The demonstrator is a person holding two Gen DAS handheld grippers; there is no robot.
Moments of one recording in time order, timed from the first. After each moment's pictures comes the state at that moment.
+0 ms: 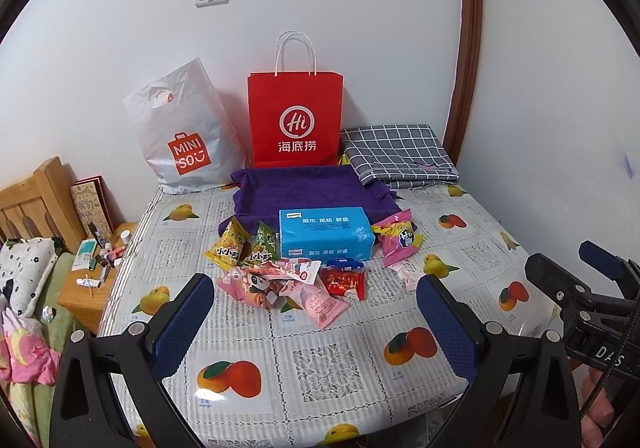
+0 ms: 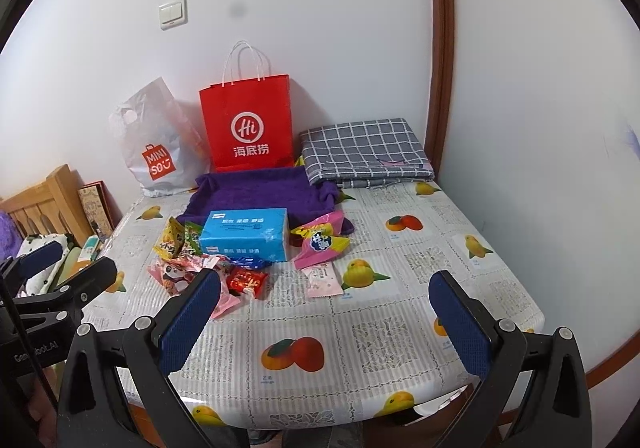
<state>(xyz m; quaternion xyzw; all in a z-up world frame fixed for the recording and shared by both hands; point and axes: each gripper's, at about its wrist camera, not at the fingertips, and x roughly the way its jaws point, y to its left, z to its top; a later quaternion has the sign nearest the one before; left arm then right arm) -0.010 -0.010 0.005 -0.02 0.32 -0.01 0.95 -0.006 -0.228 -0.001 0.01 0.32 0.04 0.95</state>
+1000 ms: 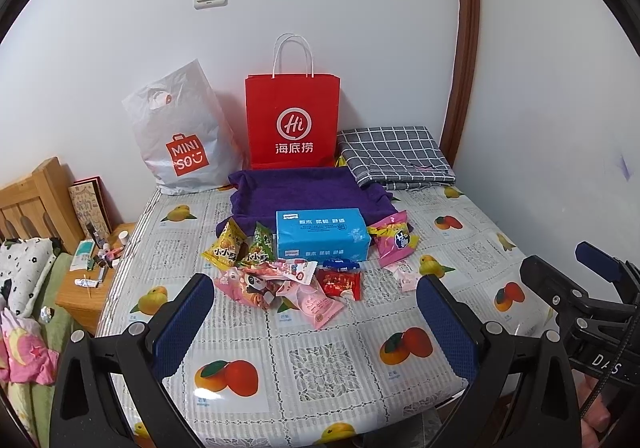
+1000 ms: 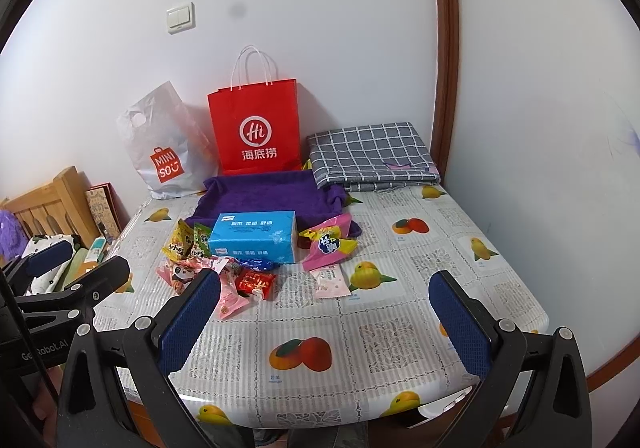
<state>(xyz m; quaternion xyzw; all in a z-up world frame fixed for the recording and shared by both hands) -0.011 -0.016 0.008 -0.02 0.32 -0.01 0.95 -0.009 -0.226 0.004 0.01 0.31 0.04 0.95</state>
